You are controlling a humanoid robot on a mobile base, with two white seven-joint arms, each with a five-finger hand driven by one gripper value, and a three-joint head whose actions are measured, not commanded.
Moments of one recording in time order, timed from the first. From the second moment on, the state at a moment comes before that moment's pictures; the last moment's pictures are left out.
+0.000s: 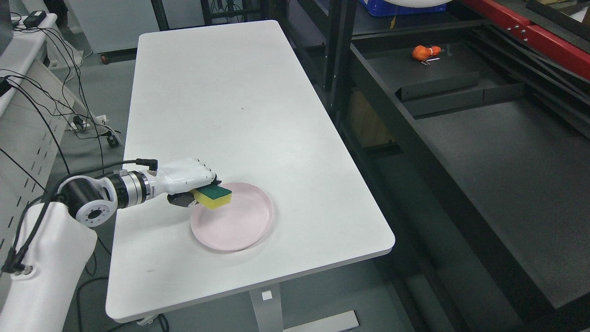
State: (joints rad) left arm -0.77 0.35 -0.12 -1.13 -0.96 -0.78 -0.70; right arm -0.08 0.00 -0.21 0.00 -0.12 0.00 -0.07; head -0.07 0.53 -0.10
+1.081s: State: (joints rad) left arm -0.65 0.28 0.17 -1.37 -0.67 -0.78 -0.73; right arm -0.08 0.00 -0.21 0.00 -0.12 0.00 -0.07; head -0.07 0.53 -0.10
